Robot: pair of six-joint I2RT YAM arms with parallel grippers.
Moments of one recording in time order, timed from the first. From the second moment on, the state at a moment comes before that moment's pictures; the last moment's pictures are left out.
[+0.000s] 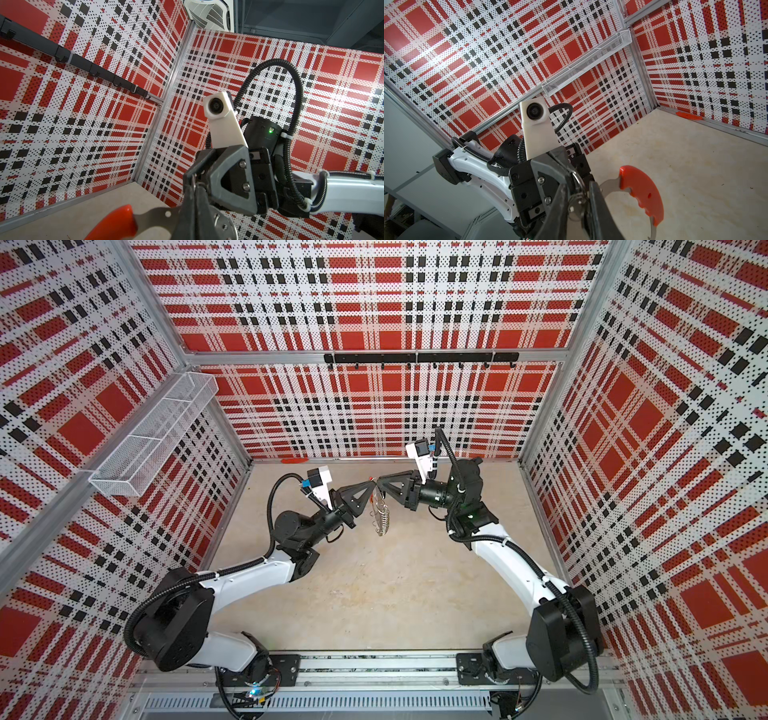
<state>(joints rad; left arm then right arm) -0.61 1.47 0.78 1.20 0.39 -0.61 0.41 1.38 1.11 0.39 -0.92 0.57</state>
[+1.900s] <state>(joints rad) -0.58 1.46 0.80 1.18 0.49 -0.65 0.40 1.39 1.13 0.39 -0.98 0.55</state>
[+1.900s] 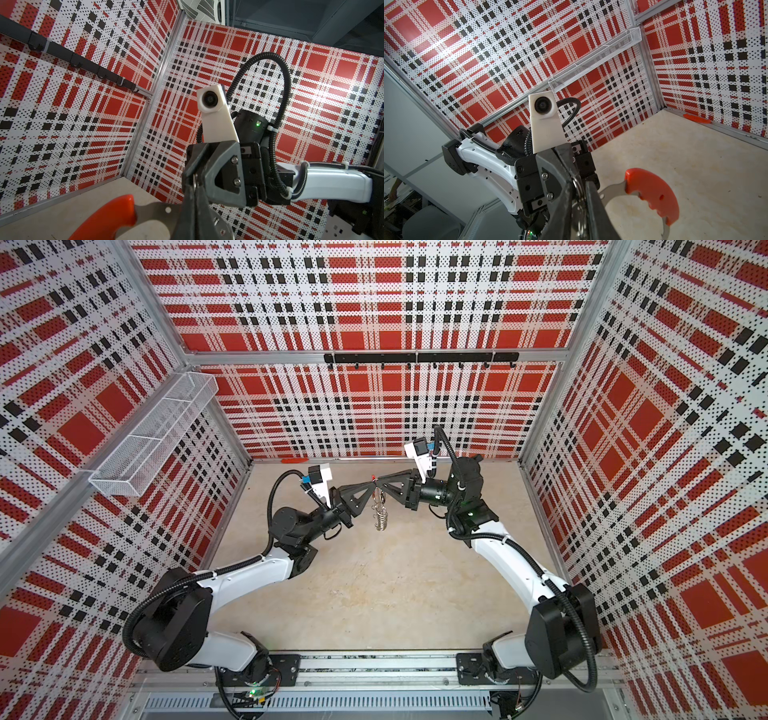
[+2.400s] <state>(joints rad) -0.58 1.46 0.81 1.18 0.49 -0.66 0.40 1.39 1.12 0.42 -0.98 0.56</state>
